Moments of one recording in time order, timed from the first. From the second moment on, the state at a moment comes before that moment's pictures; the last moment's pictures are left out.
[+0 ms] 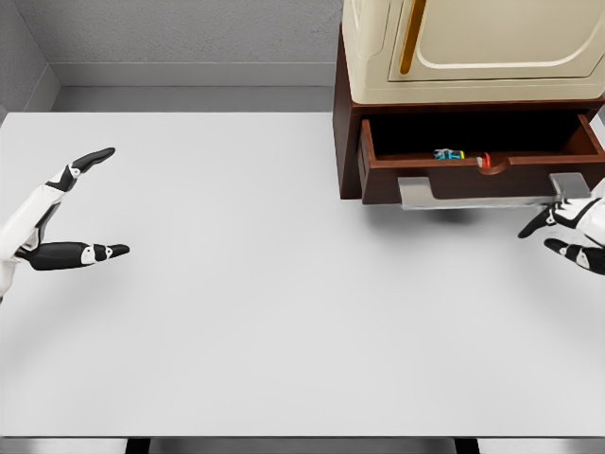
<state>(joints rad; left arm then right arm) 0.02 0.40 0.22 -1.61 0.14 -0.61 -0.61 0.27 -1.23 0.08 -1.73 0.11 -0.61 -0.07</state>
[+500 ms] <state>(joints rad) 0.03 0.40 0.22 -1.61 0.14 -0.61 -0.61 0.26 -1.21 0.11 -1.73 0.13 -0.61 -0.07</state>
